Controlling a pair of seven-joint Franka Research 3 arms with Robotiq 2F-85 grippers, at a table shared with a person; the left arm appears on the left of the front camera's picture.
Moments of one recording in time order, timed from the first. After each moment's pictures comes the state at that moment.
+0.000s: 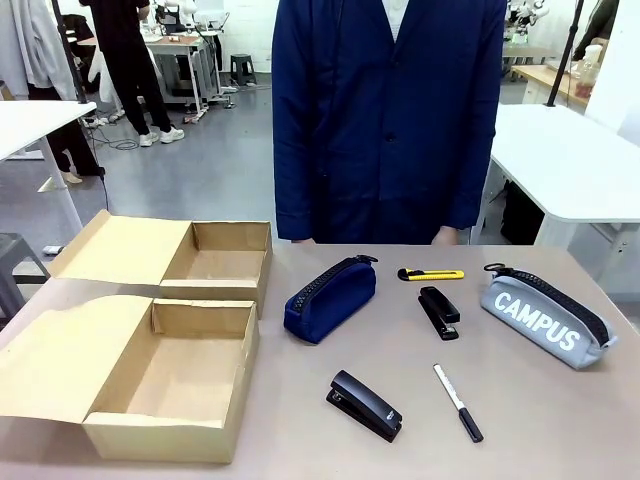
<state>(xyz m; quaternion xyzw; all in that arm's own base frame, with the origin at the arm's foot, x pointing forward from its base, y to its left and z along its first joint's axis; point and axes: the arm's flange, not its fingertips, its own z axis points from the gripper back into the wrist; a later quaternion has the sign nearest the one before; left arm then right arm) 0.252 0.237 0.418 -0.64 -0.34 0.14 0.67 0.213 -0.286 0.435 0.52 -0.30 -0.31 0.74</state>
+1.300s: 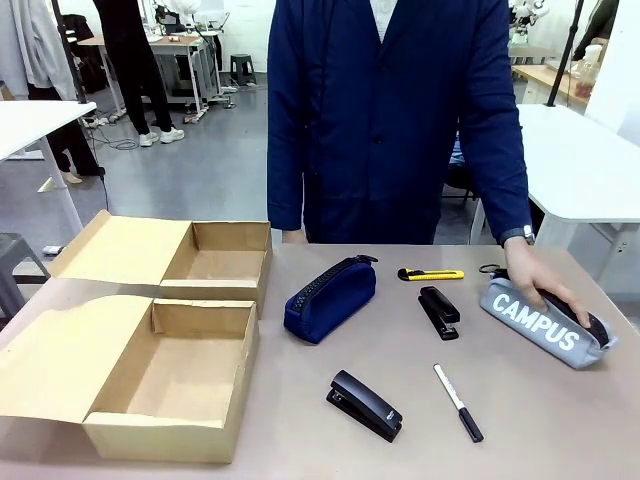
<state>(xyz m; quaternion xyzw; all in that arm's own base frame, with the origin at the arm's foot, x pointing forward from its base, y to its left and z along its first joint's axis) 0.248 0.239 0.422 -0.64 -0.34 0.14 0.68 0.186 -0.287 0.429 0.49 -0.23 -0.22 0.81</state>
